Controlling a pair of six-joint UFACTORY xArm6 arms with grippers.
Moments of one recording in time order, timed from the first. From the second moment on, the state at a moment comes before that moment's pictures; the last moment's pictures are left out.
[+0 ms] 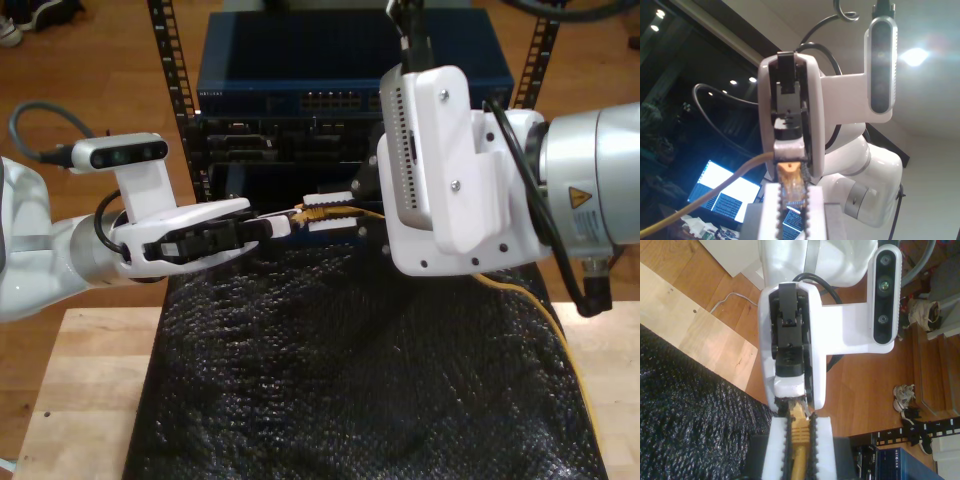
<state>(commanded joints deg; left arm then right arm) 14.3 4.6 -46.3 -83.9 134.6 -260.4 32.7 -47.3 -36.4 50.7 40.0 -117.4</state>
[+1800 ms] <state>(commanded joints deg) 16.2 -2.9 -53.6 -59.2 106.0 -258.2 8.0 -29.9 -40.5 39.8 53.2 -94.3</state>
